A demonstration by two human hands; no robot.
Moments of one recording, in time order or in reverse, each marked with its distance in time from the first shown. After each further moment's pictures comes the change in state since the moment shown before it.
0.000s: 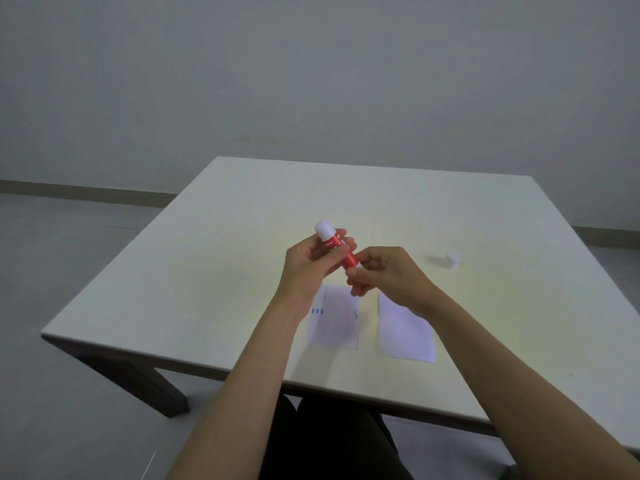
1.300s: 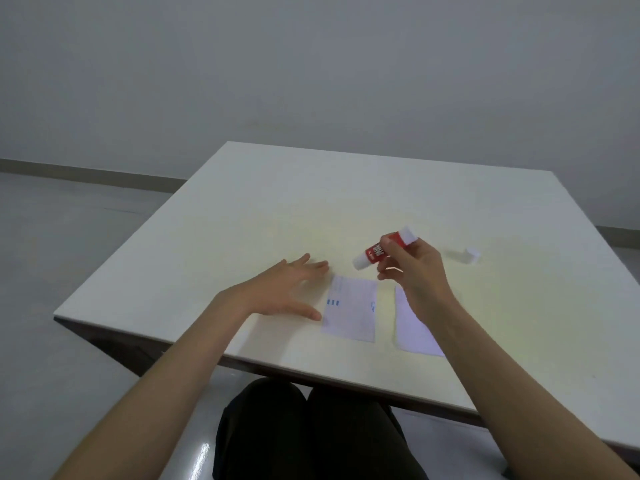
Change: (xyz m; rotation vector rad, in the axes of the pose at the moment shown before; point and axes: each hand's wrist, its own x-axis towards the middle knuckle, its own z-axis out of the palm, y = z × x) left_hand 0.002 -0.003 -0.097 1.391 -0.620 -0.129; right_hand -0.001 0.008 0.019 0.425 0.390 0.026
